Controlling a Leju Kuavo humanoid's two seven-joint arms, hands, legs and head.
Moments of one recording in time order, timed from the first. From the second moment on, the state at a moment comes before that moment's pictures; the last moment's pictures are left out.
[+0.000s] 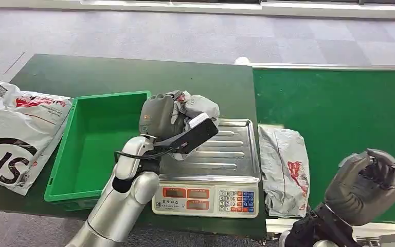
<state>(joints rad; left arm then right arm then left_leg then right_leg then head) -0.49 -0.24 -0.52 -1.31 -1.02 0.10 0.14 0.16 0.09 0.20 -2.05 0.09 -0.67 -0.69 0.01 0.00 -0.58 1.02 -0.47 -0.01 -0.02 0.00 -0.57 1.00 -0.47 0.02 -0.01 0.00</state>
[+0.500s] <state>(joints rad) -0.49 -0.24 -0.52 -1.31 -1.02 0.10 0.14 0.16 0.09 0.20 -2.05 0.09 -0.67 -0.69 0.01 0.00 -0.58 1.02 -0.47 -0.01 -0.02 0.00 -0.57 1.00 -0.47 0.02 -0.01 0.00</state>
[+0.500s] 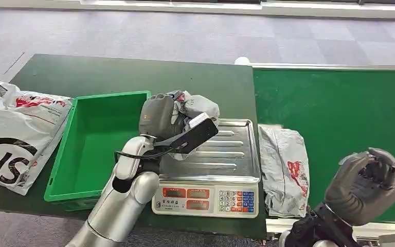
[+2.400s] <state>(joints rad) -0.49 -0.24 -0.52 -1.31 -1.02 0.10 0.14 0.16 0.09 0.20 -2.05 0.09 -0.67 -0.69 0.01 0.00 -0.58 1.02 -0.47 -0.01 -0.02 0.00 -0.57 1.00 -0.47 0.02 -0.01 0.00</state>
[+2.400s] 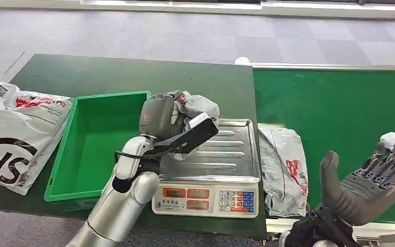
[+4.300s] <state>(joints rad) -0.49 -0.24 -0.52 -1.31 -1.02 0.10 0.14 0.16 0.09 0.20 -2.05 0.09 -0.67 -0.69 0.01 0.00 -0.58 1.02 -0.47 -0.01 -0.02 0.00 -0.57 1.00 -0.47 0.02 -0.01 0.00</state>
